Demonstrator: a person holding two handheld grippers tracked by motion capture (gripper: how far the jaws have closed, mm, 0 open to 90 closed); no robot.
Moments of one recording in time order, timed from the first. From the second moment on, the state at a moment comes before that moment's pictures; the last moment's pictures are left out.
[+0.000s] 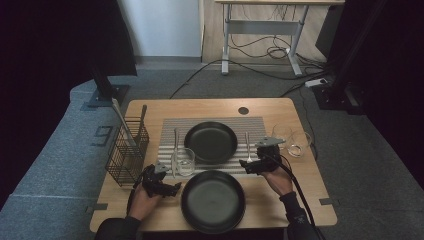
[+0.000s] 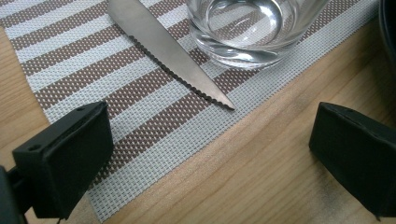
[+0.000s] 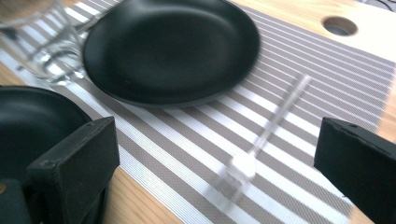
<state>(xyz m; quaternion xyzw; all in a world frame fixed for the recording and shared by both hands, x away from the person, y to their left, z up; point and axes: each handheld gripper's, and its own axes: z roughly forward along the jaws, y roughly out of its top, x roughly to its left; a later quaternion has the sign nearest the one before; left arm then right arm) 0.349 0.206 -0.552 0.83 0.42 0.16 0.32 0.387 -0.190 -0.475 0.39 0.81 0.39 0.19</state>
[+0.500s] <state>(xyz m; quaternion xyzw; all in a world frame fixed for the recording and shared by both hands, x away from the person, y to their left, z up) 0.349 0.206 -0.552 0.83 0.42 0.16 0.32 0.367 -0.248 -0.509 0.45 0.78 0.37 0.21</state>
